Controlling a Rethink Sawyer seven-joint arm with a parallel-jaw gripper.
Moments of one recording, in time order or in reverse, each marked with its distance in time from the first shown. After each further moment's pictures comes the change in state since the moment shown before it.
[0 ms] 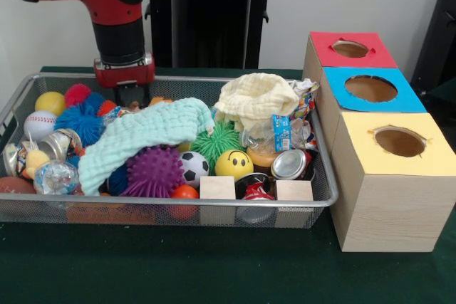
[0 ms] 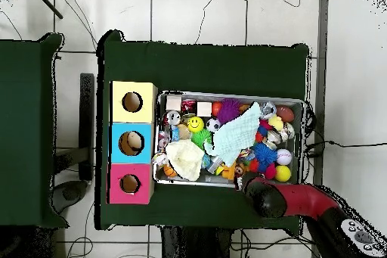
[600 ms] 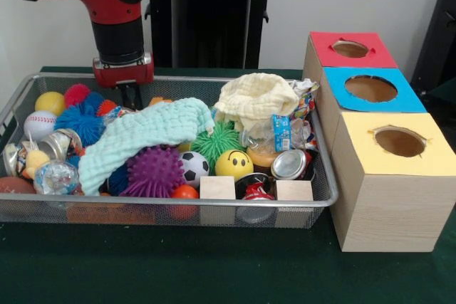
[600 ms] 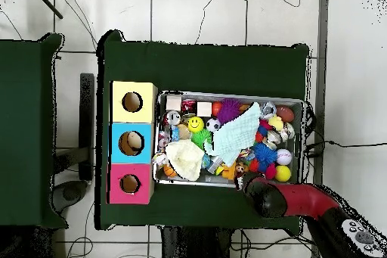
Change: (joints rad) arm 0.001 -0.005 0.000 0.000 0.000 0.000 0.000
